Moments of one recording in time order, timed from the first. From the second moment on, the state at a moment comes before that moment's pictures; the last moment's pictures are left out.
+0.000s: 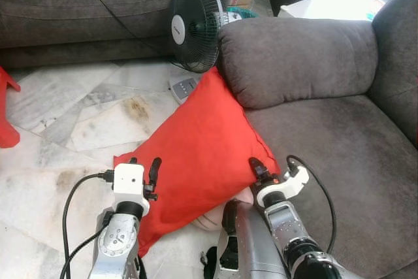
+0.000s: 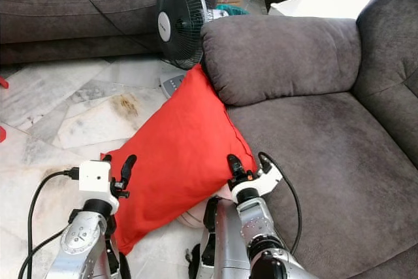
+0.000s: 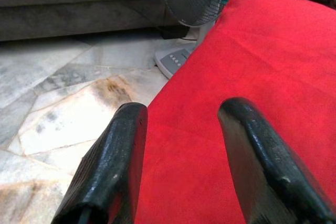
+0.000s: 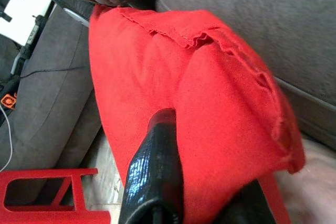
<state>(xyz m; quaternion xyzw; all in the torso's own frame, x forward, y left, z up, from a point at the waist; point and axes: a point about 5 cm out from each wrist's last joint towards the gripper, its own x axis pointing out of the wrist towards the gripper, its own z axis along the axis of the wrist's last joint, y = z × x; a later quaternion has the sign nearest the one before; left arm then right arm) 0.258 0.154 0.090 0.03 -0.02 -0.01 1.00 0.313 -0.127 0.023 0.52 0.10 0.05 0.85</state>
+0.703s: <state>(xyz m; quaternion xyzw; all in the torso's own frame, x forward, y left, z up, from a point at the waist) 0.277 0.157 0.089 0.05 -0.02 -0.02 1.00 0.316 -0.124 0.027 0.49 0.09 0.06 0.86</state>
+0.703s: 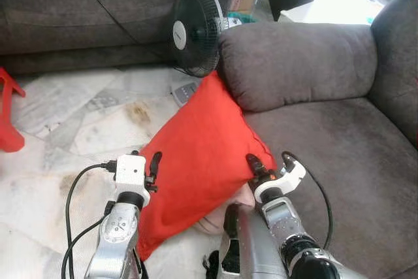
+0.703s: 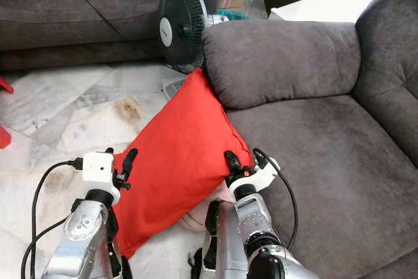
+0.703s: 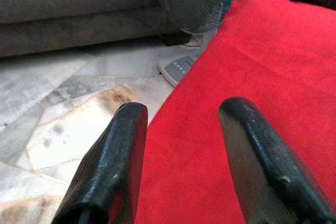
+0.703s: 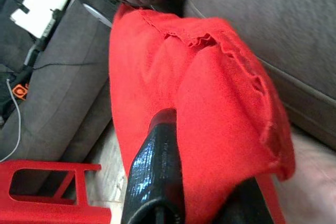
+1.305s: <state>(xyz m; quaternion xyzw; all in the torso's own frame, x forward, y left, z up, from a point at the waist) 0.295 0.157 0.089 0.06 -0.02 -0.05 1.00 0.302 -0.131 0.018 0.40 0.08 0.08 0.91</state>
